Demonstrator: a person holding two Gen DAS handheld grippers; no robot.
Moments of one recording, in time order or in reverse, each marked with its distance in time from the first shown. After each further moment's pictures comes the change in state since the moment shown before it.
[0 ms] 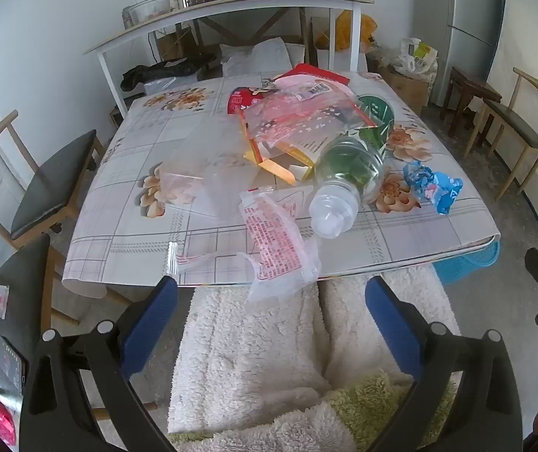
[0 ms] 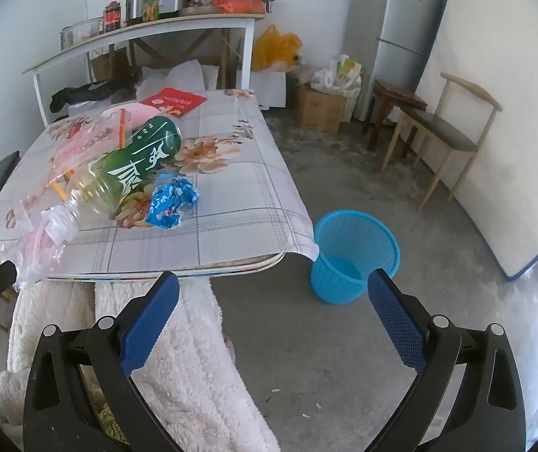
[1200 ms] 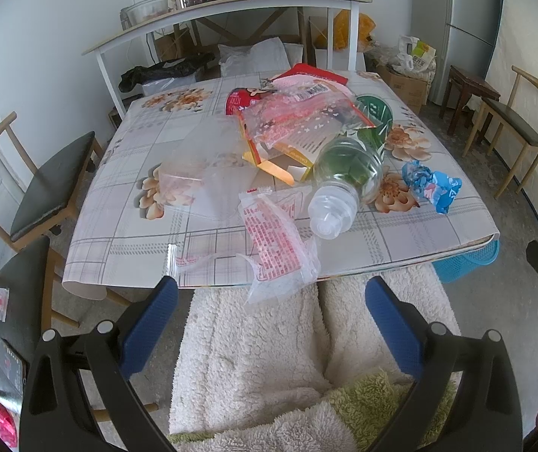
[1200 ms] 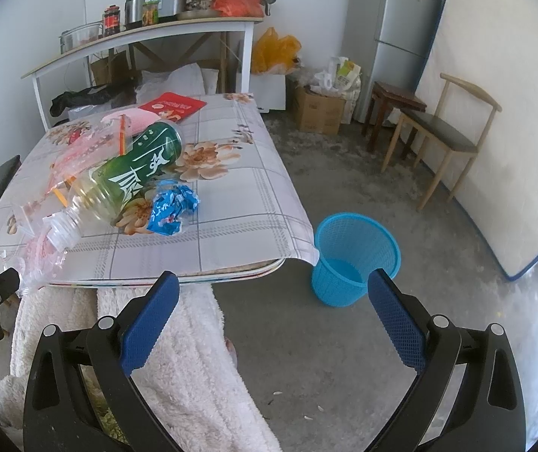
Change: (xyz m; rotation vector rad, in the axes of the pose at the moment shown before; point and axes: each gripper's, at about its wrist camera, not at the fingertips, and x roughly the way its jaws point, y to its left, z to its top) left arm 0.000 0.000 0.000 0.003 0.001 0.004; right arm -0.004 -0.002 0.006 0.008 -0.007 0.007
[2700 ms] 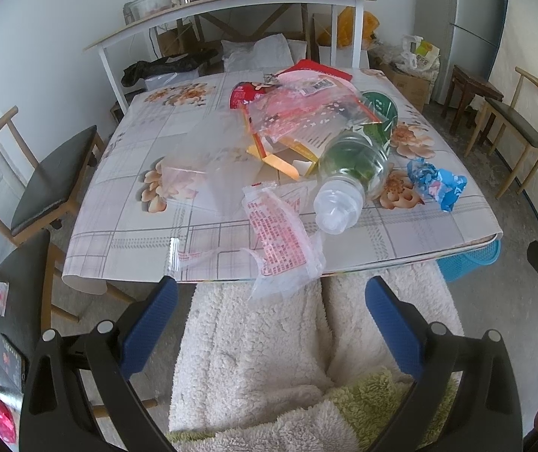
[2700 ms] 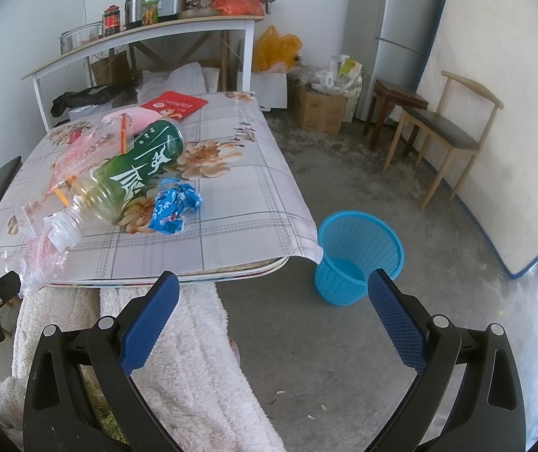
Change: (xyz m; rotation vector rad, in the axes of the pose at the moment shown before) left arm 0.003 0.005 -0.001 -0.009 0.011 0.001; right arm 0.003 0.008 0.001 0.002 0.002 0.006
